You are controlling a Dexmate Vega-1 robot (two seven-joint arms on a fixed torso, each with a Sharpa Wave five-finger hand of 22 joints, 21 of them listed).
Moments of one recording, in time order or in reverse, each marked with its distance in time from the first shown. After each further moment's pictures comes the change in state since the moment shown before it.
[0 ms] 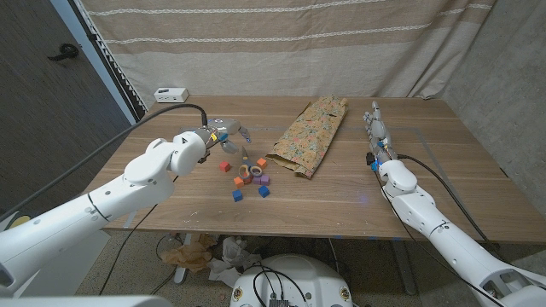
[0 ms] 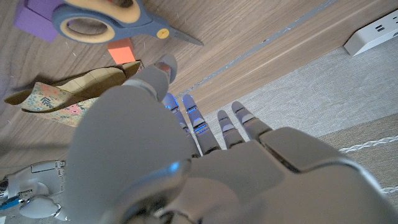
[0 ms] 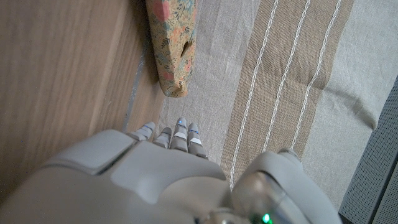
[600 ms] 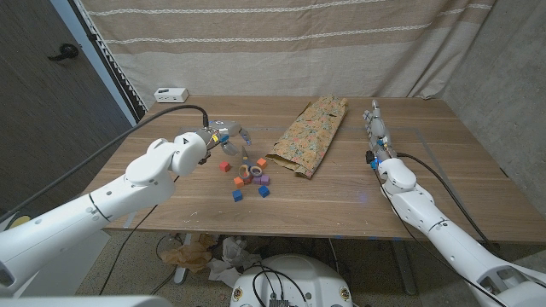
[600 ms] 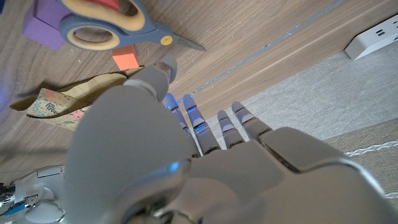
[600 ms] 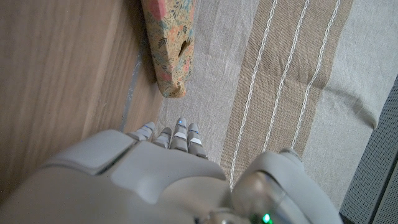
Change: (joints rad) left arm -0.004 -0.002 0.013 -0.002 0.001 0.002 -0.020; left_hand 0.000 0.000 0.000 0.000 0.005 -0.005 0.005 0.000 0.000 0.000 0.000 0.000 0.002 0.000 0.000 0.000 0.000 0.000 0.000 0.000 0.000; right arm 0.008 0.002 0.001 0.008 0.000 0.003 0.007; right_hand 0.005 -0.005 -0.004 -0.004 0.000 0.000 0.000 0.000 0.000 0.000 0.000 0.000 0.000 0.000 0.000 0.000 0.000 -0.005 -0.006 0.000 0.000
